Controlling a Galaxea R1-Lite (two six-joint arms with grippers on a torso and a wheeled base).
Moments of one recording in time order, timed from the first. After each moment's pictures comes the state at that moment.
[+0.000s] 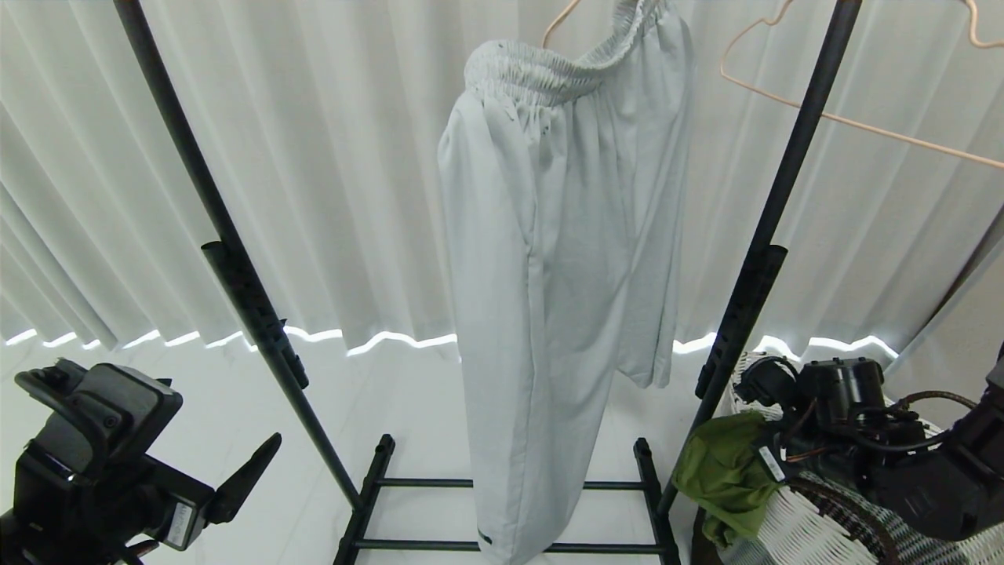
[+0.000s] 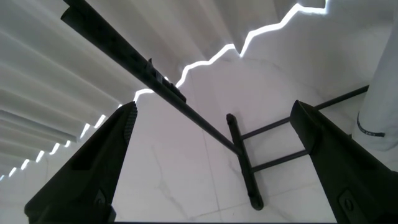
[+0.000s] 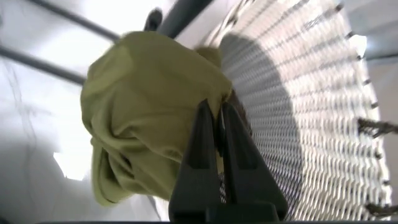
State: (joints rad) left arm -0.28 1.09 -0.21 -0.62 0.19 0.51; right arm 0.29 1.96 -0.51 -0.82 -0.23 -0.33
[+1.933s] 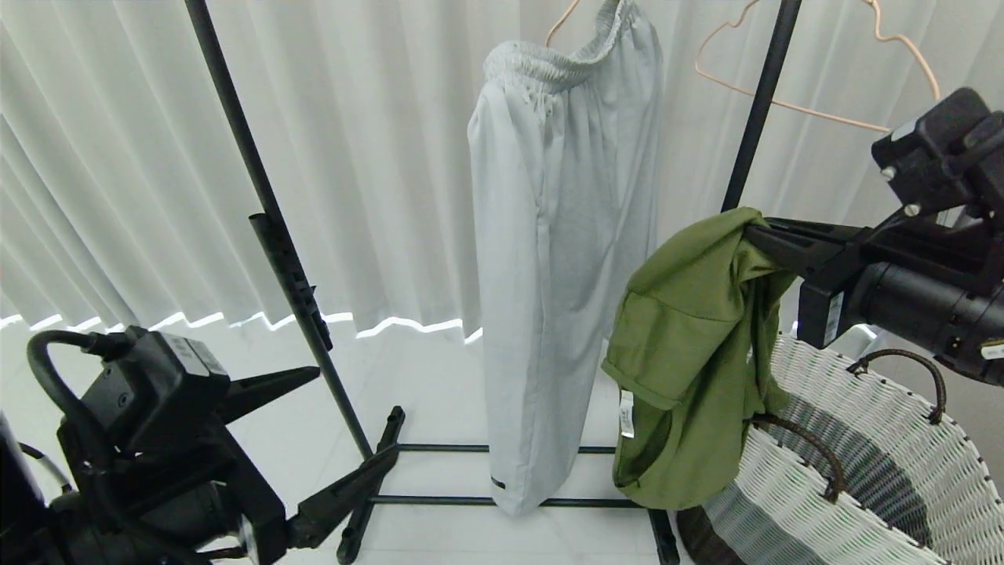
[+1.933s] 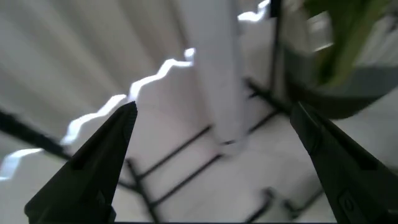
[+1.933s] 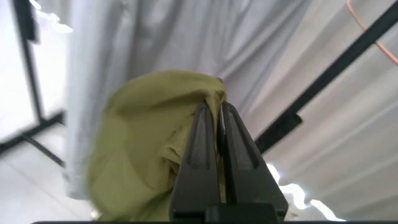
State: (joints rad) left arm -0.54 1.16 -0.33 -0.62 -0.12 0.21; right arm 0.77 1.32 -0.84 -0.52 -0.23 -0.36
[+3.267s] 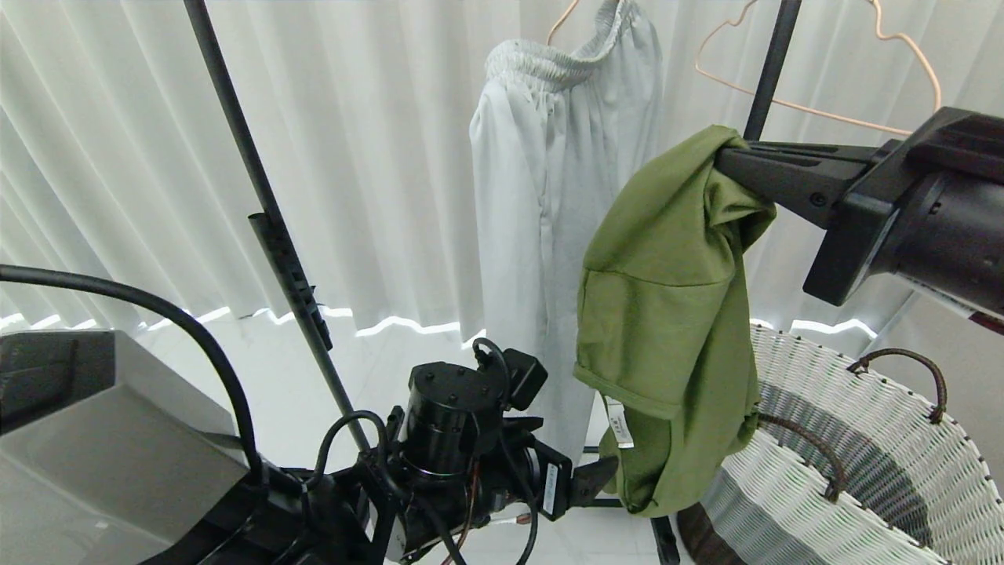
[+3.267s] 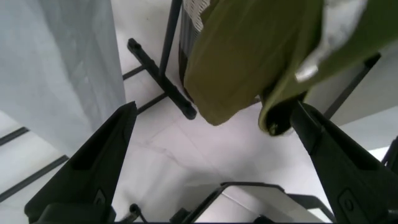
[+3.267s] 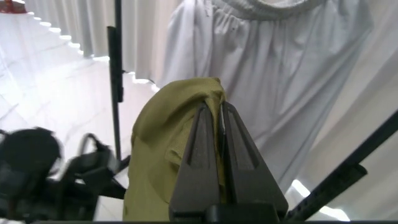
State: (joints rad) left arm -0.78 1.97 -0.68 -0.87 -0.12 -0.19; right arm 0.97 1.32 -1.03 -0.42 -0.22 -0.23
